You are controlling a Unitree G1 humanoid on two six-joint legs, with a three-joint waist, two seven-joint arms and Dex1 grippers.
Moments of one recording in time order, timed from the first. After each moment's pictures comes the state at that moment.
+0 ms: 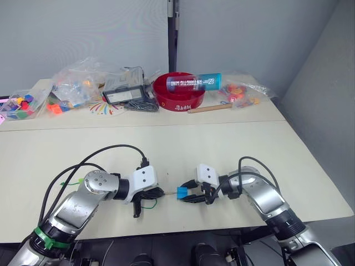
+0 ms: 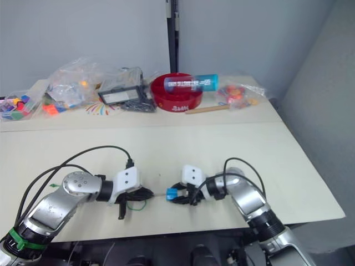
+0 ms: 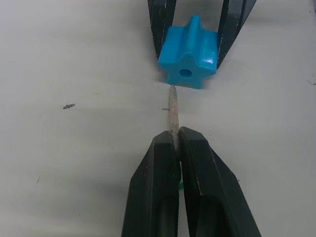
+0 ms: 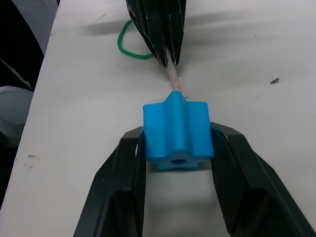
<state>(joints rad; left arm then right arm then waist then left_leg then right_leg) -0.31 0.77 -0.27 -0.37 -0.18 0.57 -1.05 -0.48 -0.49 0.38 -0.02 0.12 0.33 1.18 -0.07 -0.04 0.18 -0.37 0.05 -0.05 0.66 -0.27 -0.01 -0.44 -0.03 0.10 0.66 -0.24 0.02</state>
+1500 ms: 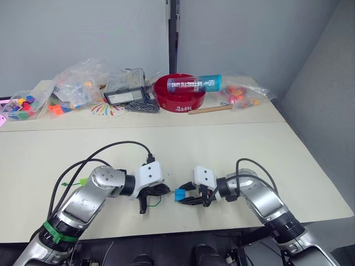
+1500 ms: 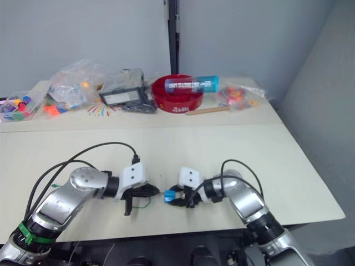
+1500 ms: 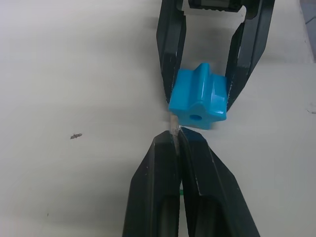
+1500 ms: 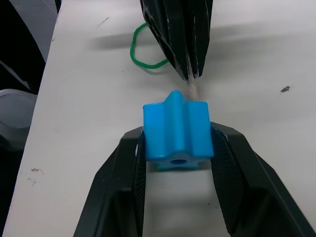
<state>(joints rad) -0.35 0.74 -0.26 -0.36 -0.19 0.58 -1.07 -0.46 -0.48 0.40 -0.07 0.12 0.37 1.14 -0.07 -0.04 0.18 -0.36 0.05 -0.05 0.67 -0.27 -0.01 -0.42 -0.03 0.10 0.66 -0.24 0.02</state>
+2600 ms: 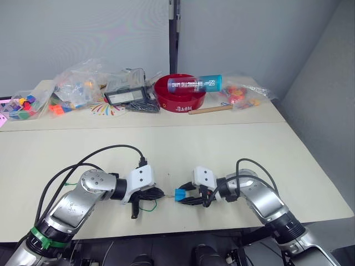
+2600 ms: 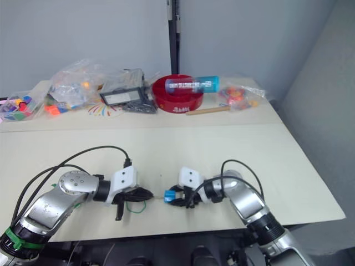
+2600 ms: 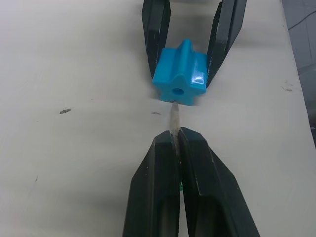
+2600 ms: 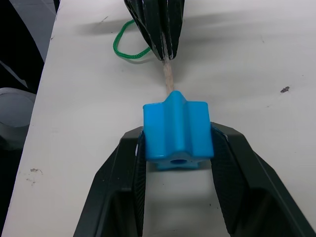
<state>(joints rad) -0.29 0.79 -0.23 -0.36 -0.24 0.54 -1.09 -0.46 -0.49 0.41 -0.07 0.12 0.37 1.13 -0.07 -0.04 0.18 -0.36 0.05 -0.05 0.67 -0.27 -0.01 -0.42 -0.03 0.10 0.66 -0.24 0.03</state>
